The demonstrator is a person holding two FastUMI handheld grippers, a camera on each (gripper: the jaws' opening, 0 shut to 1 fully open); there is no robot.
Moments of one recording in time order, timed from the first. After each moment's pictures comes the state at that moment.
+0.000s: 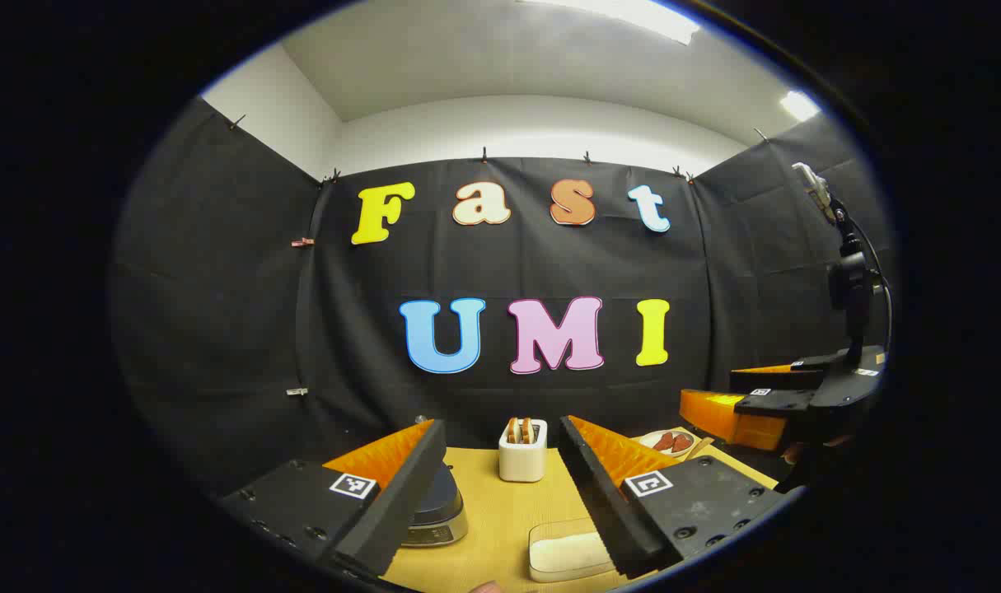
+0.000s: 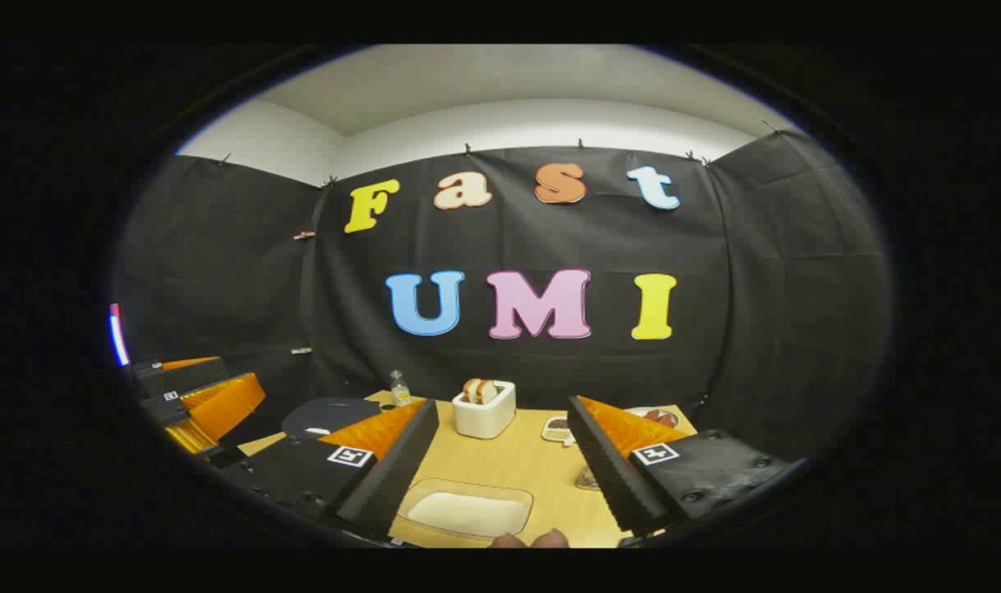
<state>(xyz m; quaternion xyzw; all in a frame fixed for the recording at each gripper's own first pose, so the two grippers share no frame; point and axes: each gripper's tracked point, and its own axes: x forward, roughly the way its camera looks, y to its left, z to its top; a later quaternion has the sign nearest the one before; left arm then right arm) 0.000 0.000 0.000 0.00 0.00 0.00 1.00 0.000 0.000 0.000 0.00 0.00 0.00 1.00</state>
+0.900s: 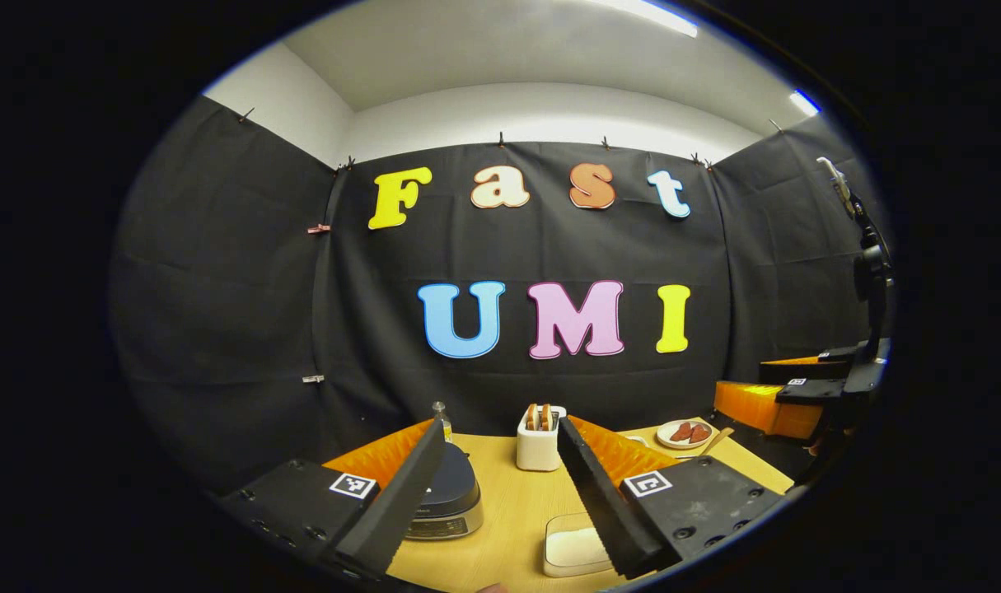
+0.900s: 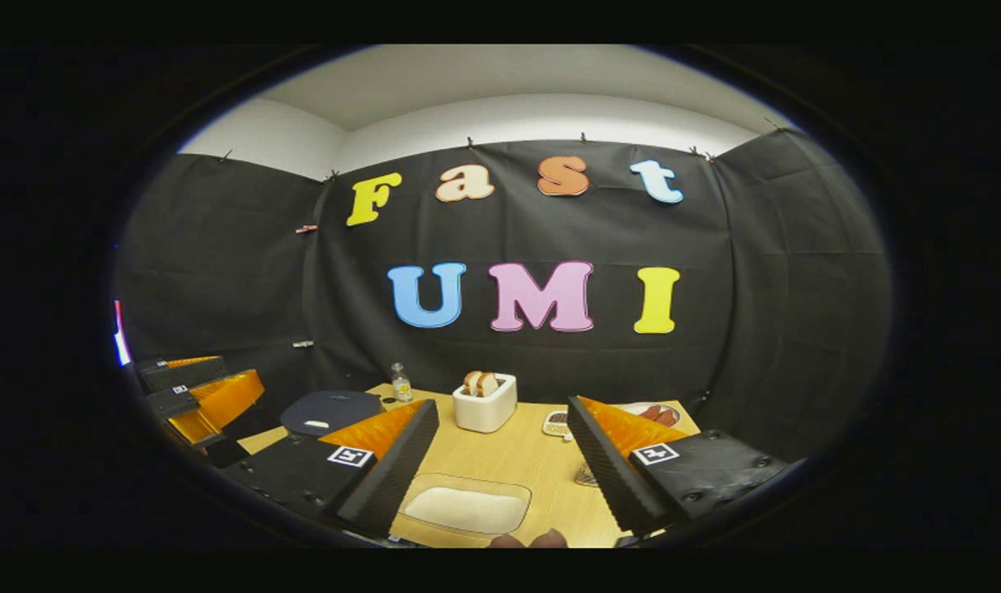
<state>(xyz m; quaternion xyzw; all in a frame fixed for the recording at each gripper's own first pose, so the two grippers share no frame) 0.012 0.027 -0.025 -0.01 0.03 0.03 1.00 0.001 -0.001 -0.012 0.00 0.02 0.01 1.00</state>
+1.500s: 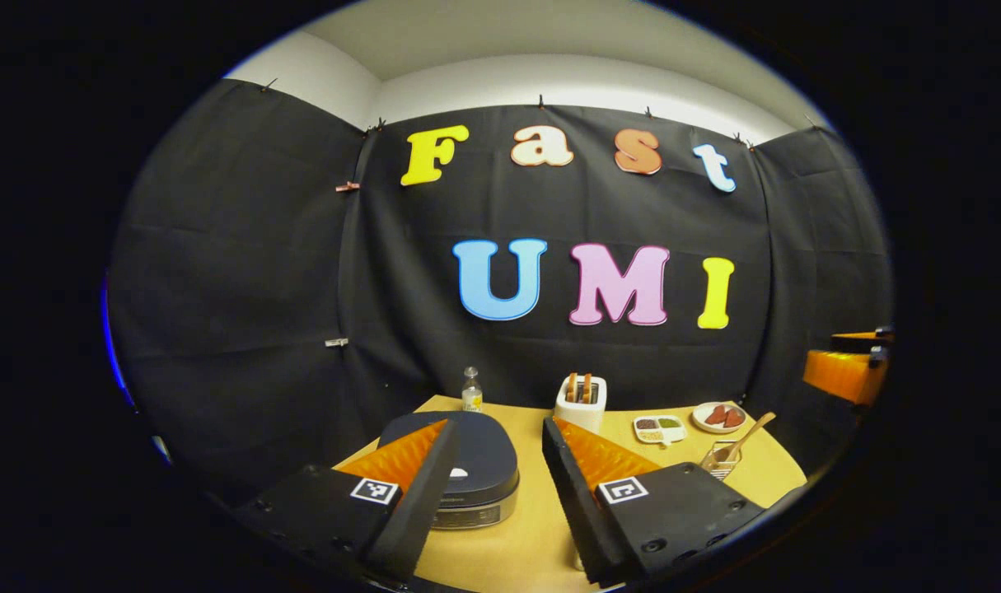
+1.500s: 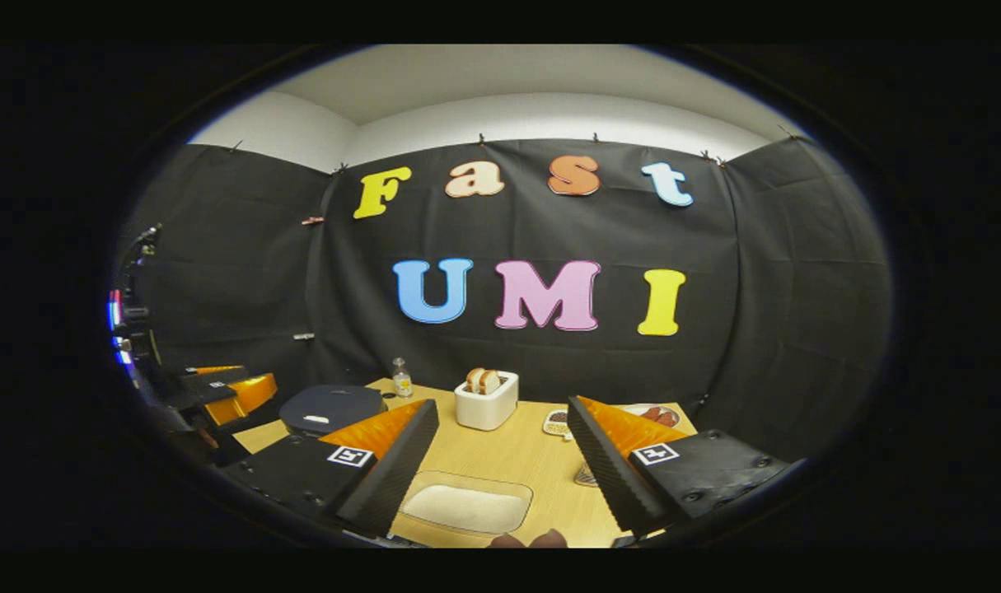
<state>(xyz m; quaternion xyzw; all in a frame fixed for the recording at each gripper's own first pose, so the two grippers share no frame) 0.058 0.099 -0.094 -0.03 0.11 0.08 0.99 0.004 0.014 -0.014 -0.03 0.02 0.01 1.00</state>
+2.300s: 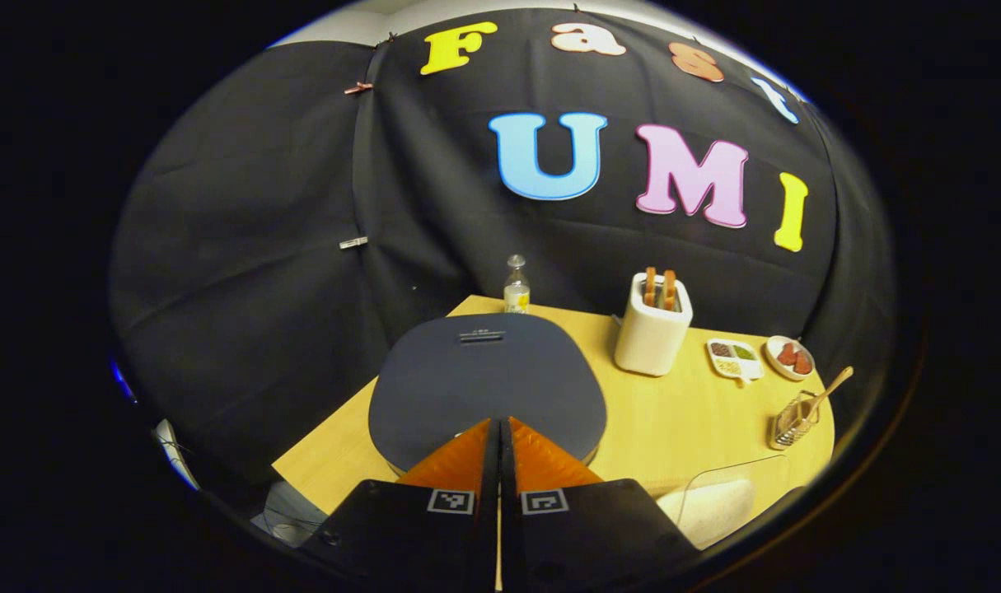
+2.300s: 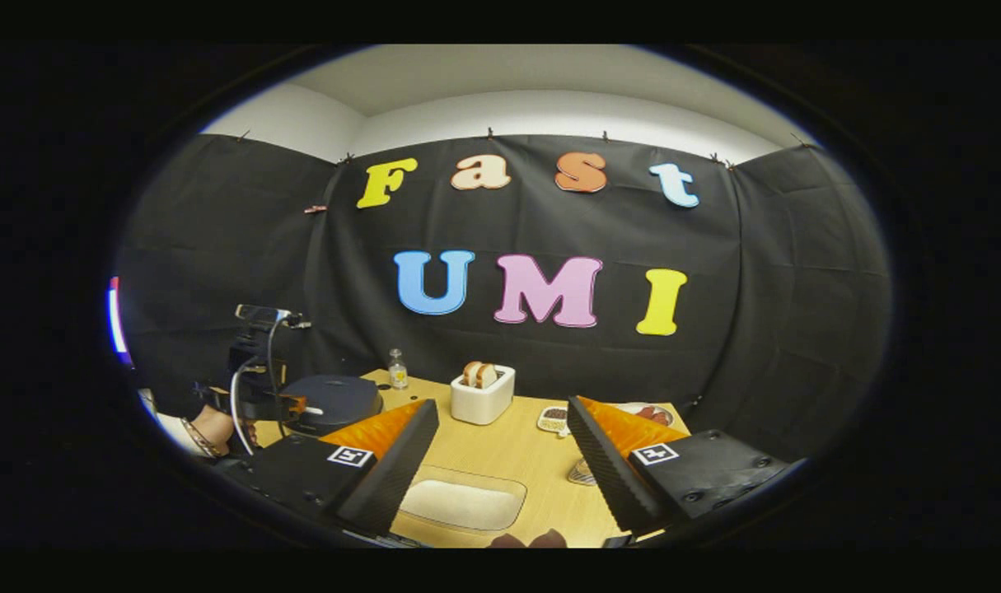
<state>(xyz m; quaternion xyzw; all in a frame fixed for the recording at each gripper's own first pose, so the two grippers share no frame) 0.149 0.178 -0.263 -0.03 0.31 0.15 0.94 0.006 0.014 -0.021 -0.04 0.03 0.01 1.00</state>
